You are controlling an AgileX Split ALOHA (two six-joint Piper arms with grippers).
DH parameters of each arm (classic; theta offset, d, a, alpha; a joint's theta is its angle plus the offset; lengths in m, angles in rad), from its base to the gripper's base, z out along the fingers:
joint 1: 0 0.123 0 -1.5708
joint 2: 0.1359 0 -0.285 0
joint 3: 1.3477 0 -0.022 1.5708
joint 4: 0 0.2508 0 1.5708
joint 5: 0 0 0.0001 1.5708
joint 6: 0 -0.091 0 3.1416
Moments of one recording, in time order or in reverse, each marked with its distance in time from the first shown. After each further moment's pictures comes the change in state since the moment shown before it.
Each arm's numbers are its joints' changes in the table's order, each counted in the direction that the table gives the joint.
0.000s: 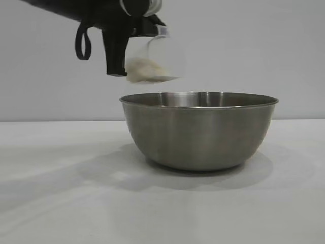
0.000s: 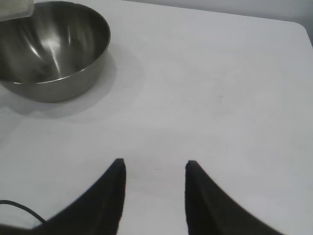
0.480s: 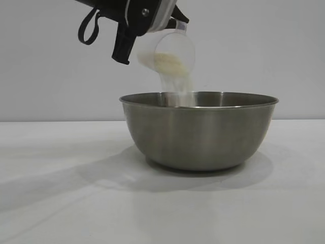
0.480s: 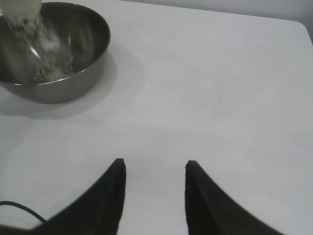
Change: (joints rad) left arm -0.030 0.000 -0.006 0.098 -0.007 -0.181; right arm 0.000 0.000 0.000 0.002 0.000 0.000
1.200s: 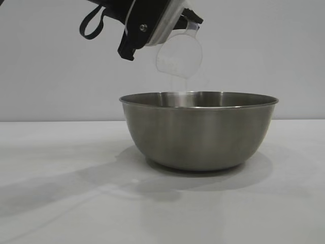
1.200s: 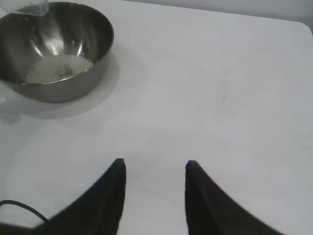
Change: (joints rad) left arm 0.000 0.000 0.000 -0.110 0.004 0.170; right arm 0.012 0.000 0.000 0.000 0.000 -0.002
